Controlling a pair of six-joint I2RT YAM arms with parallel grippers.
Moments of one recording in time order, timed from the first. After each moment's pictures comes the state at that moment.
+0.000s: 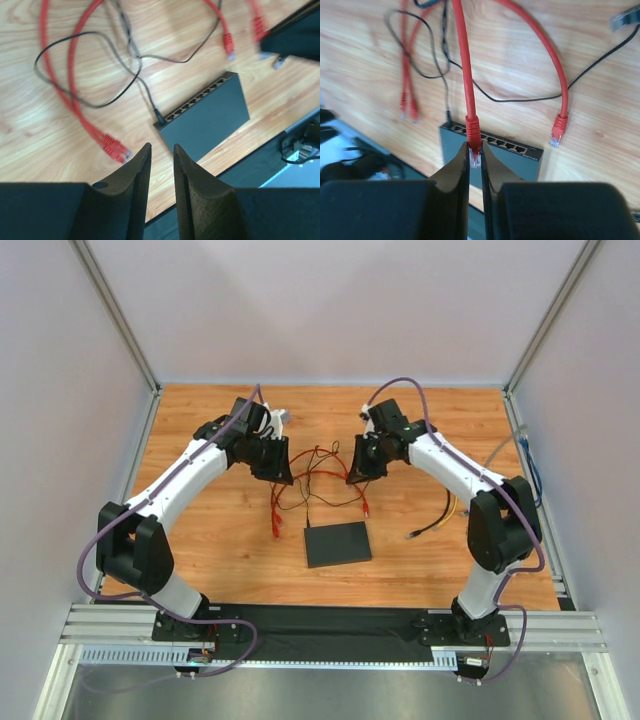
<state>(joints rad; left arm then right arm) -0.41 1.56 1.33 -0.78 0.39 -0.25 0.48 1.78 1.42 -0.69 -0.32 0.49</state>
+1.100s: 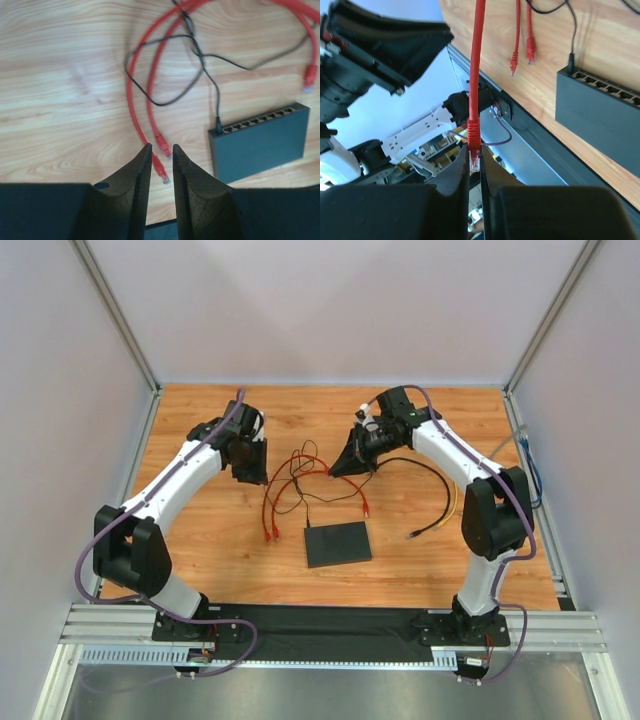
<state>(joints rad) -0.38 1.55 1.31 -0.85 0.09 -0.34 0.38 1.86 1.54 -0.74 -0.94 0.79</state>
